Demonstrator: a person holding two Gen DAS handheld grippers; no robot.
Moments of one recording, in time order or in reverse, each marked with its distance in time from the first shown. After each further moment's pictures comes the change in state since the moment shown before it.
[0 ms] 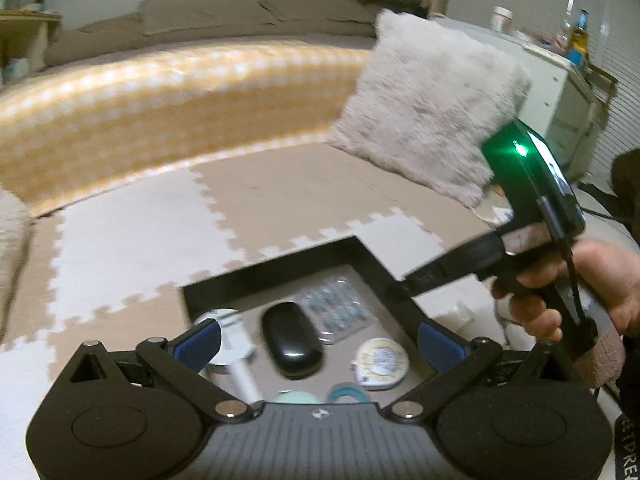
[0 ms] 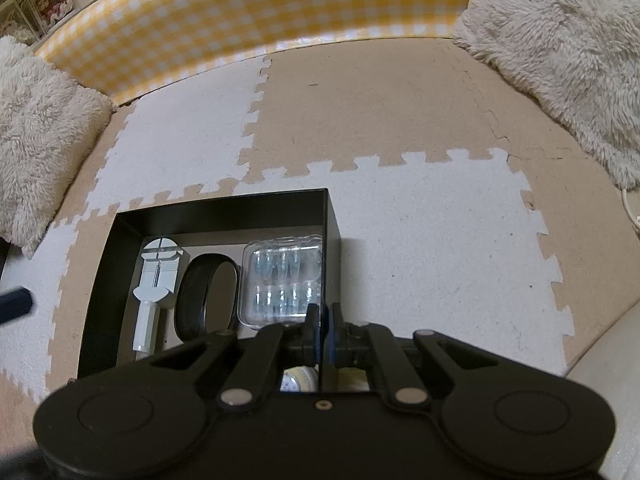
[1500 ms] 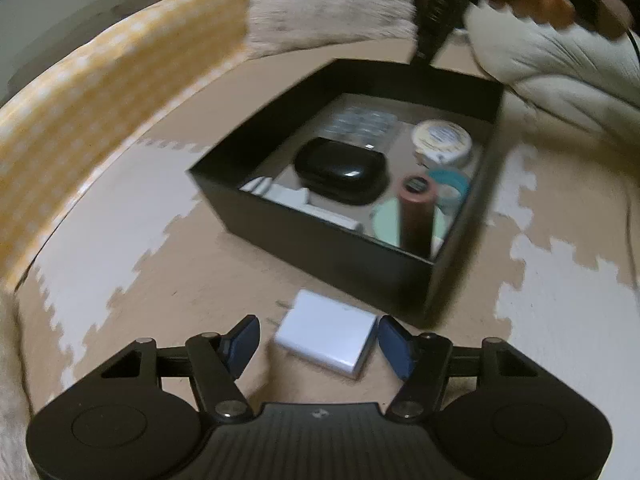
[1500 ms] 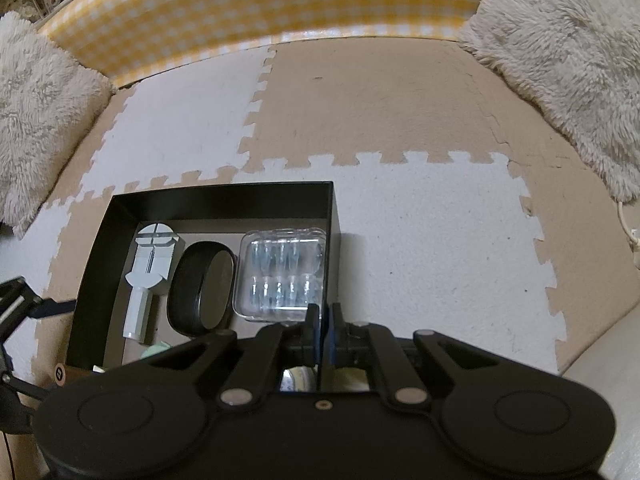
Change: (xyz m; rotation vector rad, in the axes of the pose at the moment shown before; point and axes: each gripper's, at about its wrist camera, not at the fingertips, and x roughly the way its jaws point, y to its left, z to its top) left arm 0.051 0.072 -0.096 0.581 0.162 -0.075; right arm 0.002 0.008 -0.002 -0.052 0.015 -0.034
